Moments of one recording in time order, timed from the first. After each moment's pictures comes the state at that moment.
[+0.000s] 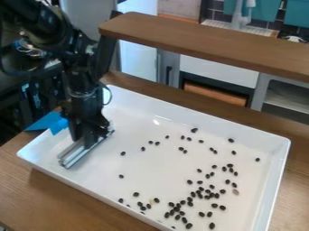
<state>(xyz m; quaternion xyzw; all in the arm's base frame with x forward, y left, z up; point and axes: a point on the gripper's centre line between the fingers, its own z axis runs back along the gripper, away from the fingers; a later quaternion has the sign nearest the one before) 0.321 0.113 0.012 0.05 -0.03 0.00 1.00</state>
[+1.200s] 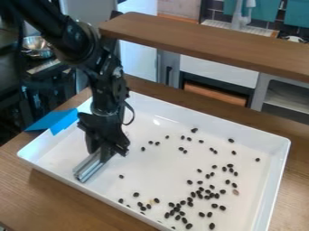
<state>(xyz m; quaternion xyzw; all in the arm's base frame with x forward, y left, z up) 0.309 0.058 -0.002 0.07 -0.02 -0.03 1.00</state>
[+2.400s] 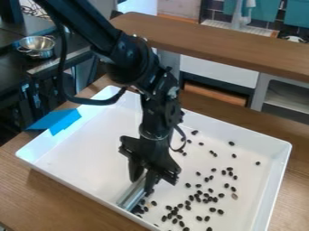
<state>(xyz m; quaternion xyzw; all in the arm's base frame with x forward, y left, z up) 0.293 -0.039 -0.002 0.04 0.00 -0.04 1.00</state>
